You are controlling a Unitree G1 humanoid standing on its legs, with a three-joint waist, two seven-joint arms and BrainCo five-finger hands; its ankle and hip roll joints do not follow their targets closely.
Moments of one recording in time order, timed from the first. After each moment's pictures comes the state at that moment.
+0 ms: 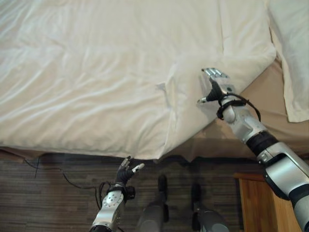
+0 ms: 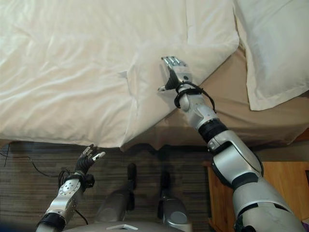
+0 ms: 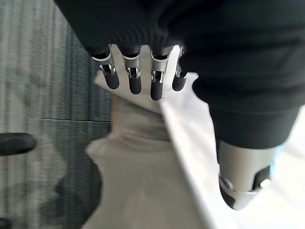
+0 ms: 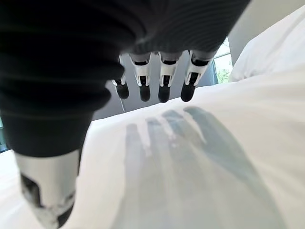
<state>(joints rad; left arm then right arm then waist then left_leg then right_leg) 0.01 0.34 -0.20 0.55 -0.39 -0.16 0.11 -1.06 -0.48 0.64 0.82 -0.45 0.05 -0.32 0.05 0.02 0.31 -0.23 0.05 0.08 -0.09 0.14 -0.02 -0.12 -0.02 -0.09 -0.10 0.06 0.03</state>
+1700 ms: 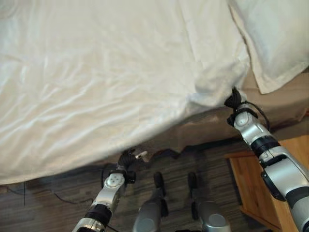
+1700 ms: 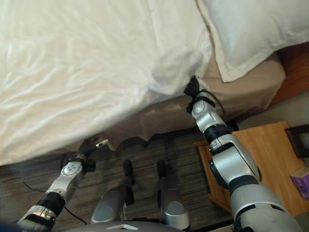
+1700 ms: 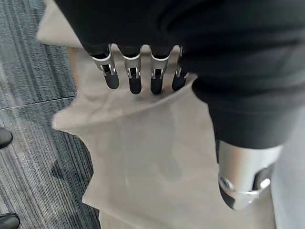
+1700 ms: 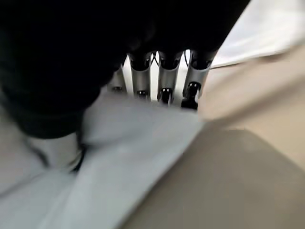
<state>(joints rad) -0.19 0.39 -0.26 0.65 -0.41 -0.12 0.10 -0.89 -0.44 0.44 1.00 -0.19 0.04 -0.31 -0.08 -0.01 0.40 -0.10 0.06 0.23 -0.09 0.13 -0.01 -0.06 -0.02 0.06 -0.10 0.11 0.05</state>
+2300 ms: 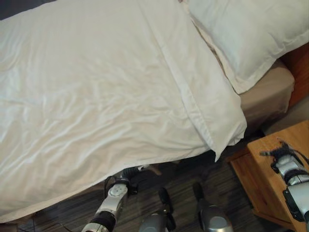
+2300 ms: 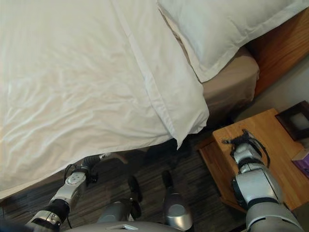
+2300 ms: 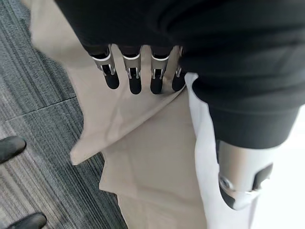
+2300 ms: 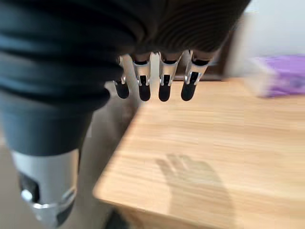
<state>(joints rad) -0.13 0.32 -0.26 0.75 -0.37 -0.10 0.06 -0.61 -0.61 0.22 1.43 -0.20 0.14 -0.21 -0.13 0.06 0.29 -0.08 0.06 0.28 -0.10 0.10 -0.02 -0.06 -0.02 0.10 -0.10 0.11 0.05</state>
